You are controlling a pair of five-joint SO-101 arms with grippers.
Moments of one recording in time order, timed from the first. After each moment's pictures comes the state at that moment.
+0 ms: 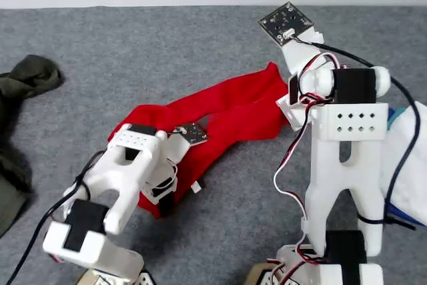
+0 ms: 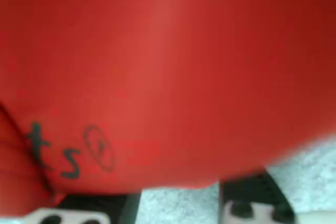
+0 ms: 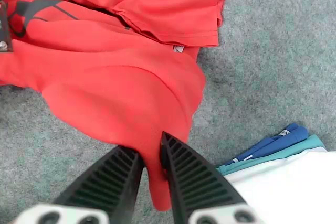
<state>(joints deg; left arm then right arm) 9.9 6.5 39.1 73.3 -26.2 -4.7 -11.0 -16.4 100.7 30.9</state>
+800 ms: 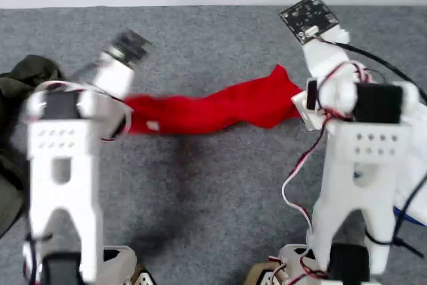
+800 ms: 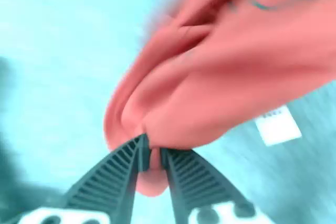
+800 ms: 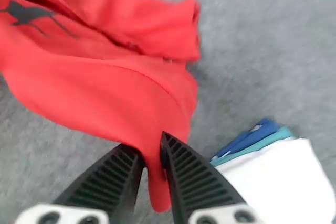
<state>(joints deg) -5.6 -20.4 5.4 91.0 -24.0 -1.1 -17.8 -19.8 100.7 30.9</state>
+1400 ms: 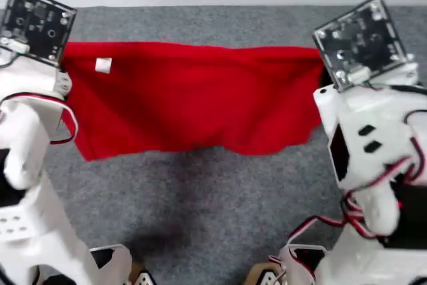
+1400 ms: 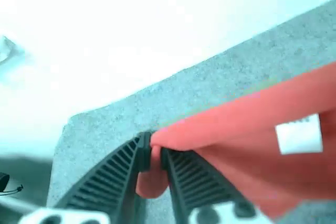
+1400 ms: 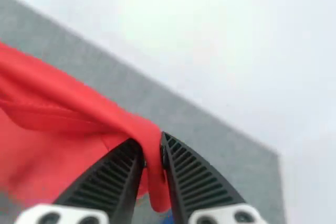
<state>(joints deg) -14.1 -28.0 -23.3 91.6 -23.6 -0.9 -31.1 -34.1 91.9 30.9</state>
